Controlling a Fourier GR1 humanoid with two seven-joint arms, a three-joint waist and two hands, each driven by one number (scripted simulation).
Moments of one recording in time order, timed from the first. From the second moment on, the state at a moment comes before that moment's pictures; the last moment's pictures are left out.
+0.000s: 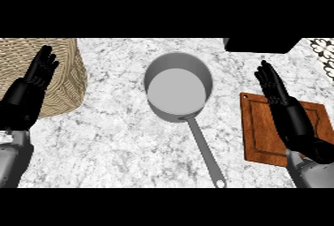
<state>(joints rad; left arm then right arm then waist) -0.27 0.43 0.01 -1.54 0.13 0.07 0.06 -0.20 -0.43 0.25 -1.62 -0.21 -0.17 -0.22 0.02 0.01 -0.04</state>
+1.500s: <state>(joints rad) -0.07 0.27 -0.20 -1.45 0.17 -0.04 0.17 0.18 -0.64 -0.05 -1.88 0.00 -0.63 0.39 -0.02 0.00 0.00</state>
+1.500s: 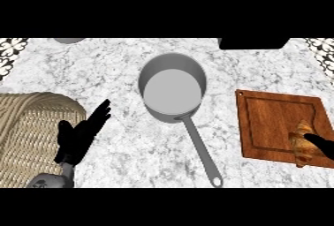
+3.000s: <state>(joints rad) -0.07 0.20 -0.13 -1.37 0.08 -0.10 0.12 0.21 -0.47 -0.20 -1.49 -0.13 -0.16 0.13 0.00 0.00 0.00</state>
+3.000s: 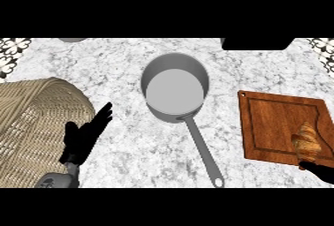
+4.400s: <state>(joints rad) -0.07 0.15 -0.10 -1.39 0.03 -0.13 0.16 -0.04 -0.34 -0.34 -0.91 -0.16 -0.02 -0.41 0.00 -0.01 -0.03</state>
